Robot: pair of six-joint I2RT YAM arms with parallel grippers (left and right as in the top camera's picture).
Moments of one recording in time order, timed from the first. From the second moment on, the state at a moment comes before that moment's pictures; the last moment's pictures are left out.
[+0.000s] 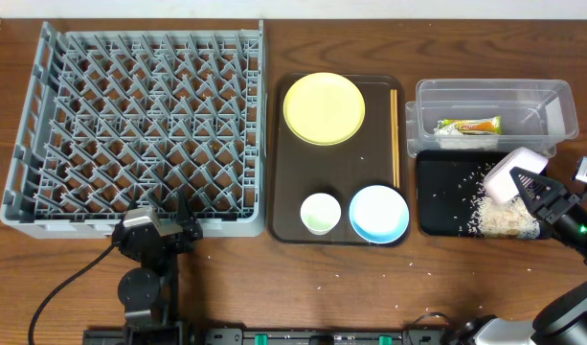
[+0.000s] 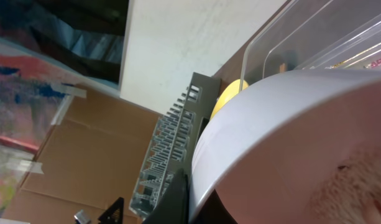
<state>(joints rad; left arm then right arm) 0.10 0.01 0.02 -0.12 -0.05 -0.15 -0.87 1.59 0.88 -0.92 -1.51 -0.46</state>
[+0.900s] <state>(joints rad) 0.10 0.01 0.02 -0.12 -0.05 -0.15 -0.87 1.59 0.88 -0.80 -1.50 -0.03</state>
